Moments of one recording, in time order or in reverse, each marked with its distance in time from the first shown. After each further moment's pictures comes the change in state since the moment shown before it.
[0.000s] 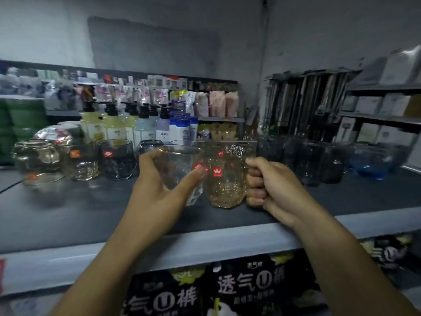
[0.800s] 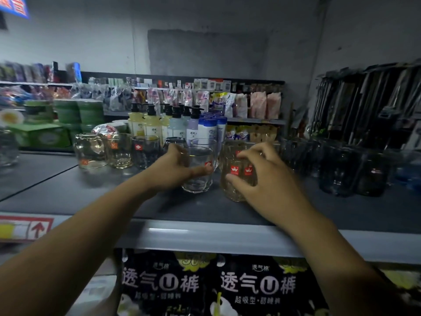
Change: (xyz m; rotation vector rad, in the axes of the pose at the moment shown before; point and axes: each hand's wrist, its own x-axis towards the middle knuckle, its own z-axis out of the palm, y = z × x) left_hand 0.062 -0.017 -0.004 0.284 -0.208 -0.199; right_hand 0.006 0.004 -0.009 -1.153 -0.029 -0.750
